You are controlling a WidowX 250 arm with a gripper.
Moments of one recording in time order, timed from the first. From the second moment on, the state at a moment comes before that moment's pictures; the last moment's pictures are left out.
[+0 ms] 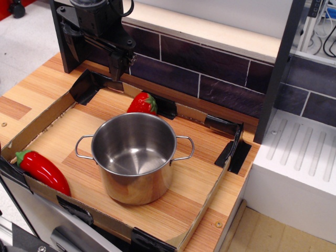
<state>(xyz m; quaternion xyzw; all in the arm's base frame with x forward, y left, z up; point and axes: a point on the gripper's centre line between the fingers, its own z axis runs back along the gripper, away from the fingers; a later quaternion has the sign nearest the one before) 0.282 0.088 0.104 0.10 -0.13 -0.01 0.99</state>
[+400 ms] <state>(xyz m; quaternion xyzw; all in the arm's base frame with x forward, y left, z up) 0.278 0.085 0.096 0.09 -0.12 -0.01 0.99</state>
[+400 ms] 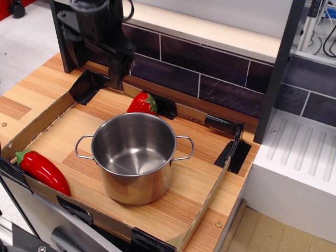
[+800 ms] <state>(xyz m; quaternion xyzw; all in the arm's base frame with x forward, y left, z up) 0.271 0.040 0.123 0.13 -0.16 -0.05 0.98</state>
